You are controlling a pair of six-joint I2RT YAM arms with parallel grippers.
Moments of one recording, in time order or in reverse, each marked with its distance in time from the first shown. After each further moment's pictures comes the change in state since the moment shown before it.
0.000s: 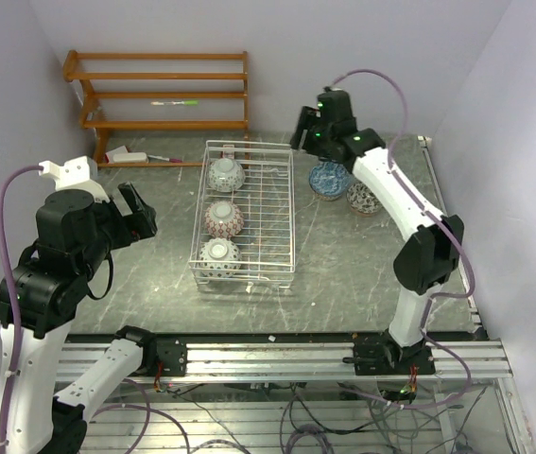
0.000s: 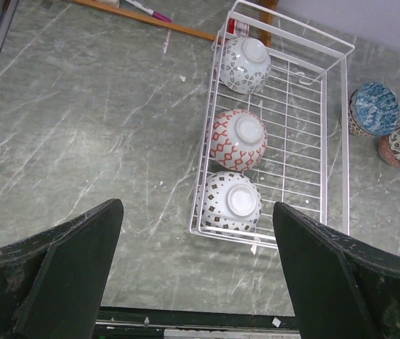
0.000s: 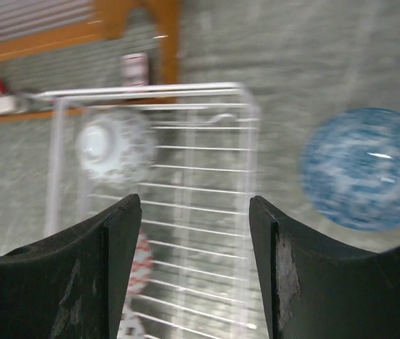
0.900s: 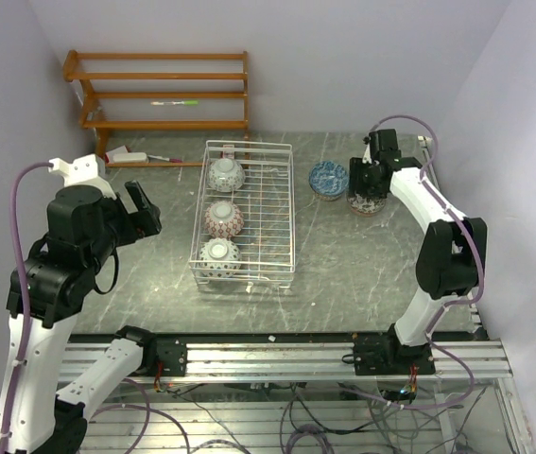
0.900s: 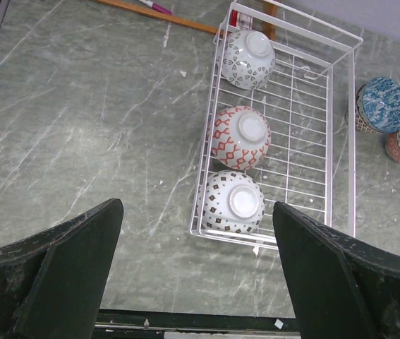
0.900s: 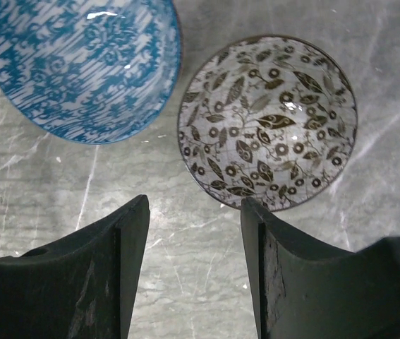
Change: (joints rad) left arm 0.000 0.012 -0.046 0.039 0.004 0.001; right arm -0.359 -0.129 -0.467 -0.077 -0.083 -0.358
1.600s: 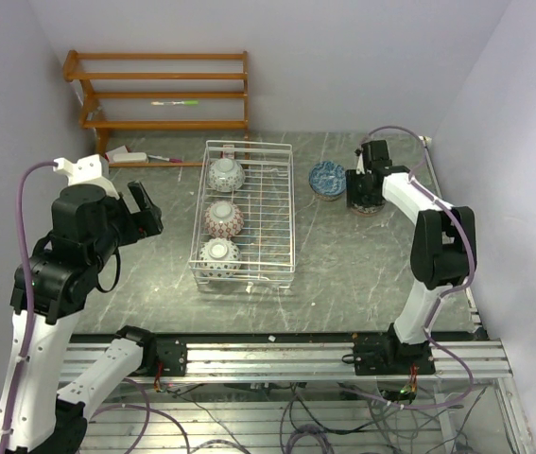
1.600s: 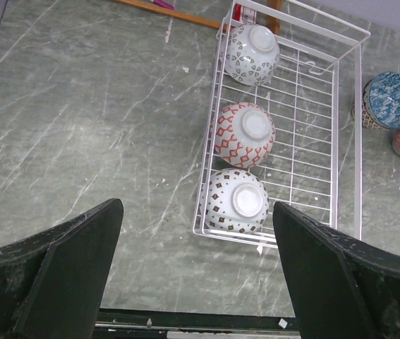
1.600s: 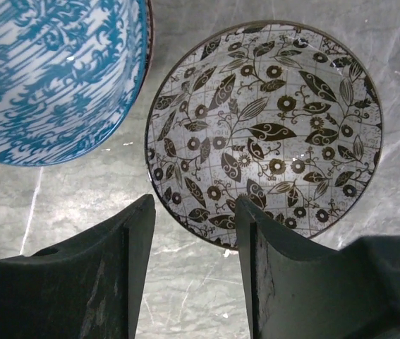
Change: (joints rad) left arm 0.000 0.006 -0.019 0.008 0.000 0.007; right arm 0.002 0.079 -0.073 0.114 0.008 -0.103
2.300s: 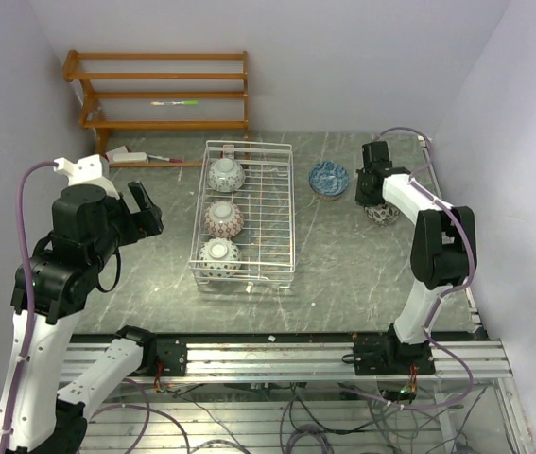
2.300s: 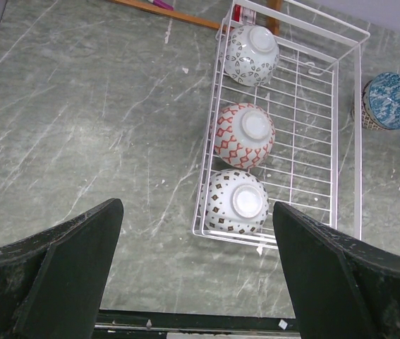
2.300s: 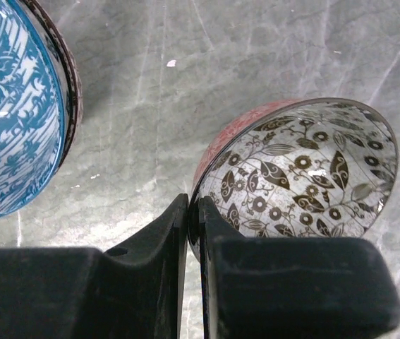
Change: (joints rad) left arm 0.000 0.000 -0.007 0.007 0.000 0.001; right arm 0.000 0.021 -0.016 0.045 0.148 0.150
